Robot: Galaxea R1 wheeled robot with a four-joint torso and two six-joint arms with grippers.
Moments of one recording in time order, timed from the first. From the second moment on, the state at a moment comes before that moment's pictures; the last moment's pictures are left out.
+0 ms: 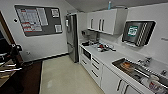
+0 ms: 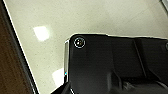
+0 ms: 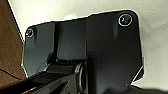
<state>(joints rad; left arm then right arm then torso) 1.49 2.96 -2.80 0.01 -0.19 -0.11 -1.44 3.04 -2.72 -0.15 -0.05 0.15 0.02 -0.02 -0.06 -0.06</state>
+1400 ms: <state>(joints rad) 1.49 2.97 -2.80 0.01 -0.19 -0.11 -1.44 3.05 -2.75 -0.15 -0.05 0.15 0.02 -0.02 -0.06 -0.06</state>
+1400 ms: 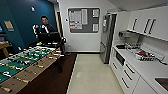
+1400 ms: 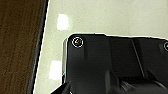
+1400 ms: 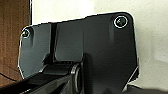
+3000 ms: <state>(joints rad) 1.49 2.97 -2.80 0.01 -0.19 -0.11 -1.45 3.06 -2.76 -0.15 -0.05 0.15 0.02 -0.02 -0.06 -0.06</state>
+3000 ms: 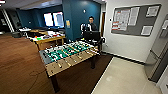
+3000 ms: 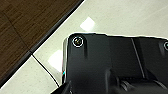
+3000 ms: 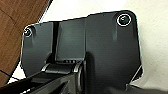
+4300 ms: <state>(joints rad) 1.50 2.97 -2.80 0.01 -0.19 -0.12 -1.45 3.06 -2.76 -0.15 -0.05 0.15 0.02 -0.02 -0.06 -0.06</state>
